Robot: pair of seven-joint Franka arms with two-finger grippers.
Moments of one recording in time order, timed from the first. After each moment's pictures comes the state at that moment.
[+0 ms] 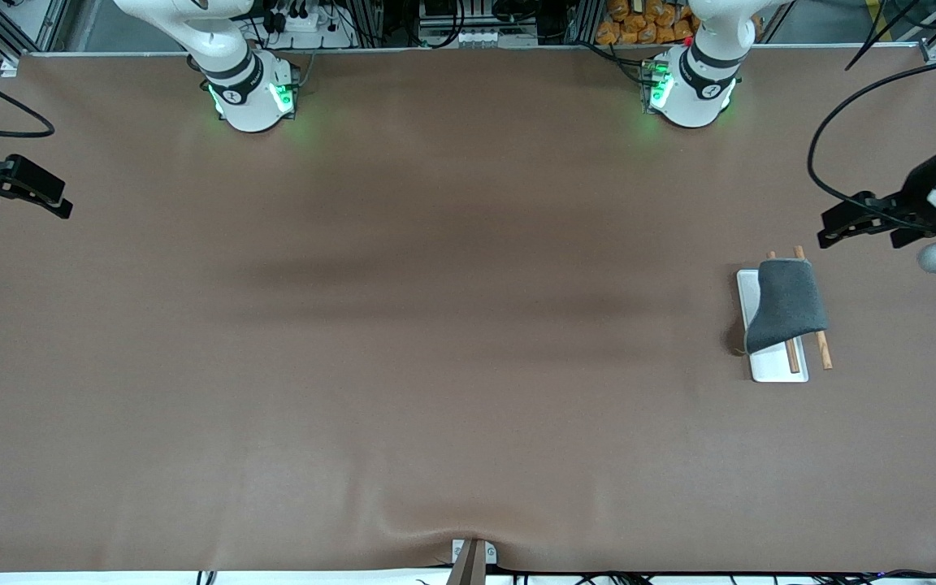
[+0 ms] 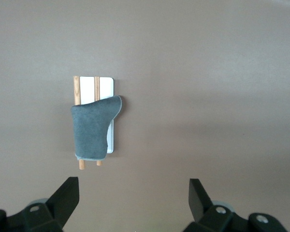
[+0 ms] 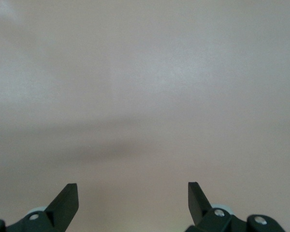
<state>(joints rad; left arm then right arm) 0.23 0.13 -0.36 -1.42 0.02 1.52 -0.13 0.01 0.00 -0.02 -1.50 0.00 1.49 0.07</state>
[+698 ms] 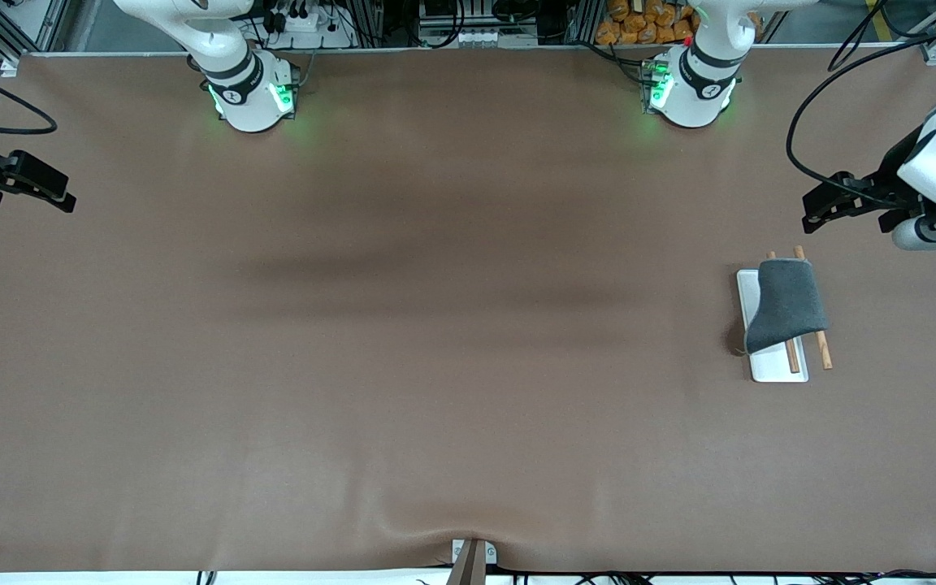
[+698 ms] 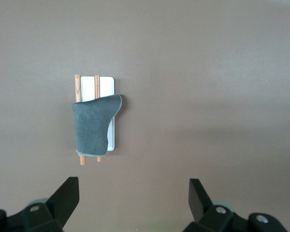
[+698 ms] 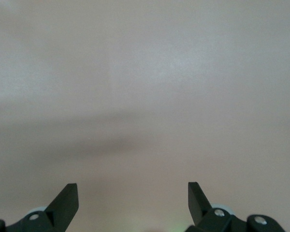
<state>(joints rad) 0.01 0.07 -0.15 -1.45 0.02 1.52 -0.14 0.01 0.00 -0.02 -1.50 0.00 1.46 0.07</state>
